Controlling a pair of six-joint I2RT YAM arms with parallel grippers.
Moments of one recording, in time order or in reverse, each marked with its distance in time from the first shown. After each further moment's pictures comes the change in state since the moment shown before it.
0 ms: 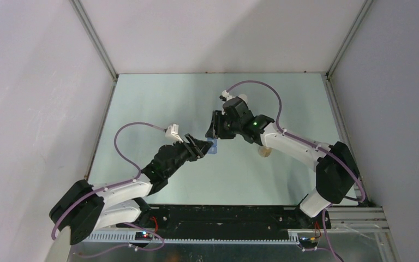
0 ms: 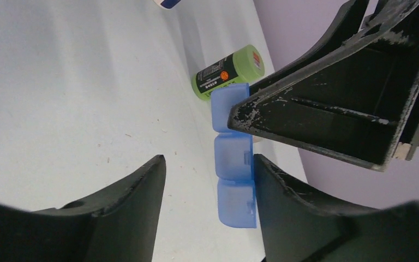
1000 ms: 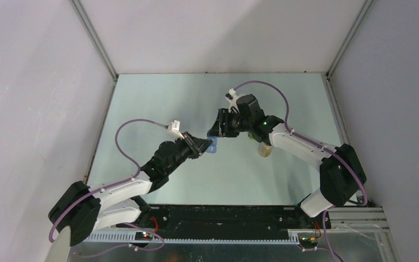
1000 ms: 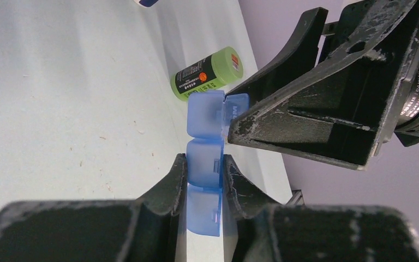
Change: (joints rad) left arm 0.000 -0.014 0.067 -0.064 0.031 -0.056; right arm -0.098 -0.051 -0.103 0.154 -0.272 -0.022
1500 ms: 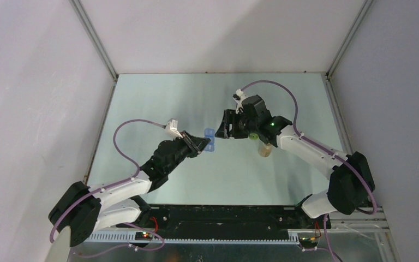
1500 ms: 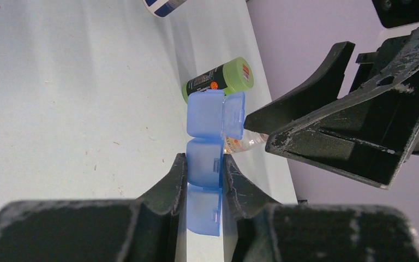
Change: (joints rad) left arm 0.020 -0.001 0.000 -0.014 -0.020 0.000; right arm -0.021 -0.090 -0.018 -0.136 0.104 -0.058
